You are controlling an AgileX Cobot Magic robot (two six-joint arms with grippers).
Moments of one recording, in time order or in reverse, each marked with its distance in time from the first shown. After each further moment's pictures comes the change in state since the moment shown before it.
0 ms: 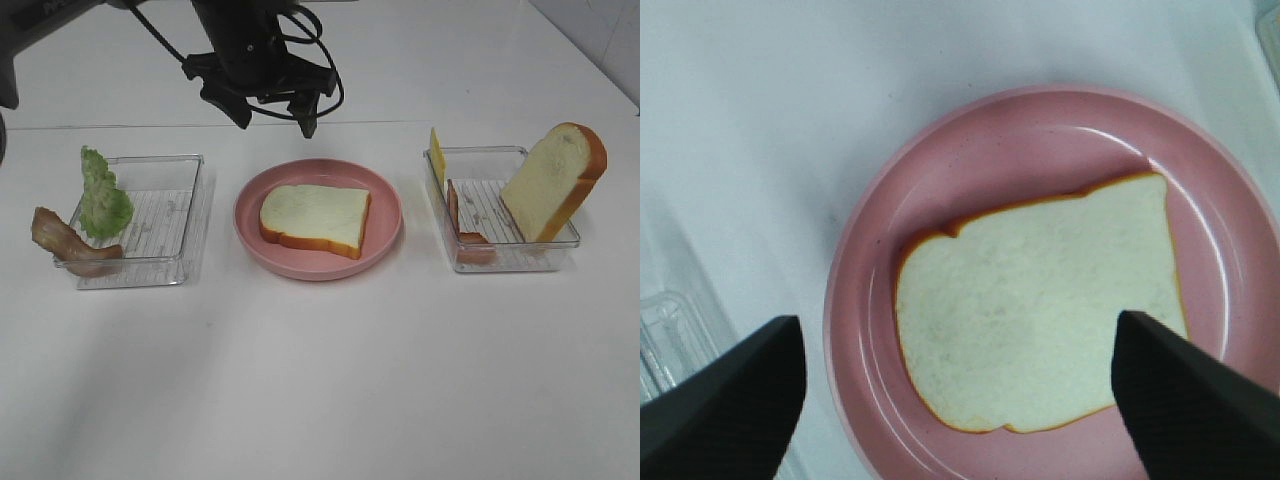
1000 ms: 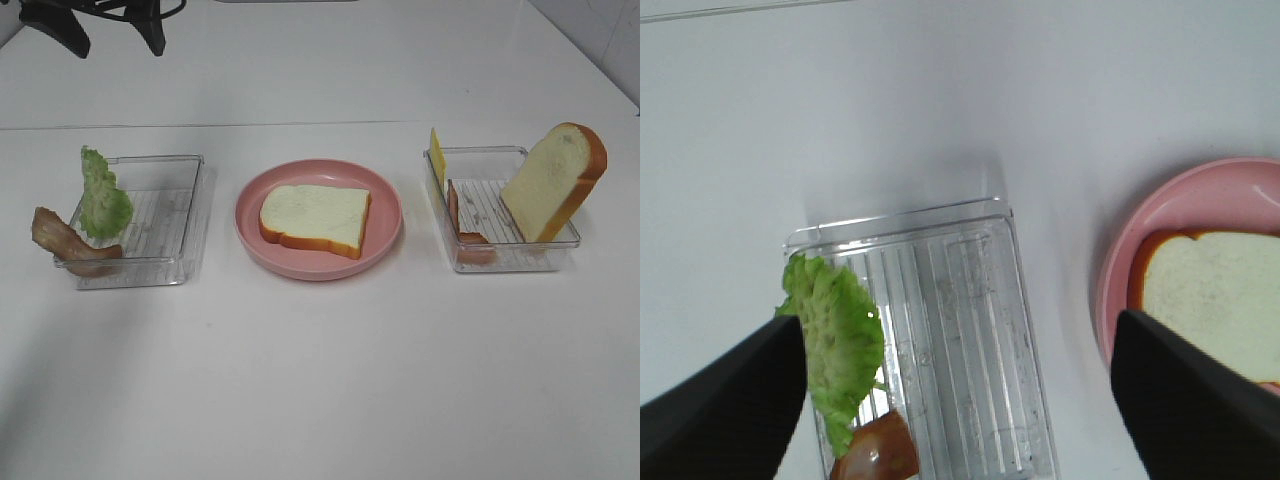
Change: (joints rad) left arm 0.269 -0.308 0.267 0.004 0.006 -0.004; right arm 0.000 0.000 0.000 0.000 0.000 0.000
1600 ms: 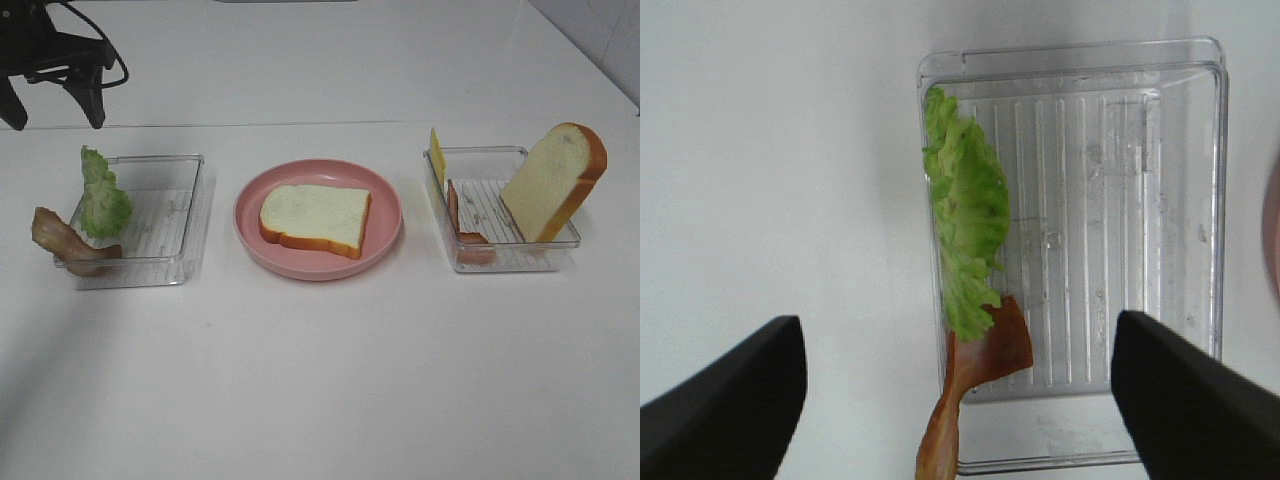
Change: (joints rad) left arm 0.108 -0.032 0.253 0.024 0.003 0.019; right arm 0.000 0.000 0.000 0.000 0.000 0.000
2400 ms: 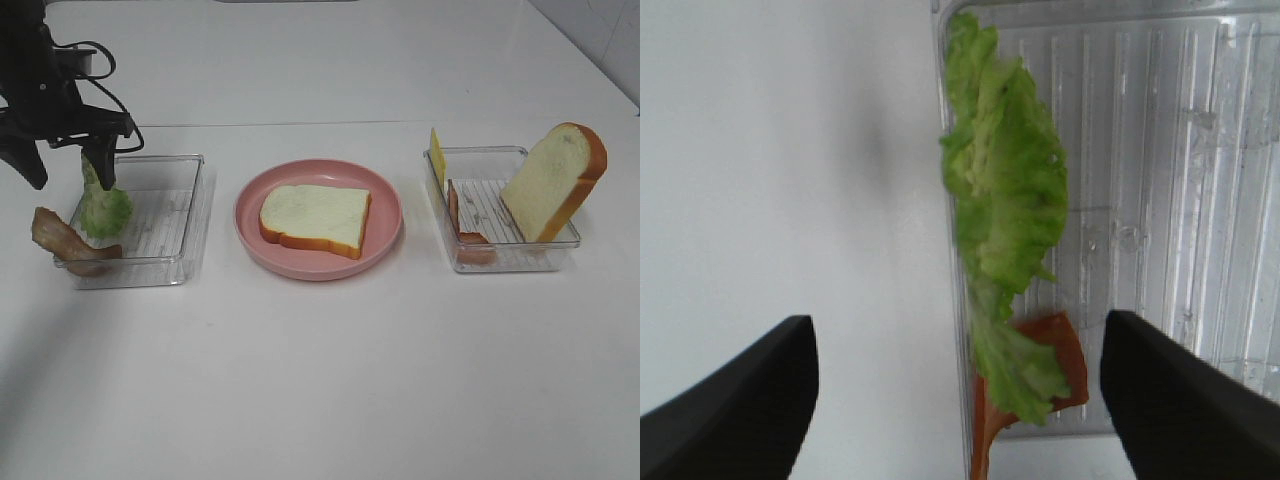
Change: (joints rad) left arm 0.000 0.159 0.000 0.022 0.000 0.000; right arm 0.000 0.000 0.000 0.000 0.000 0.000
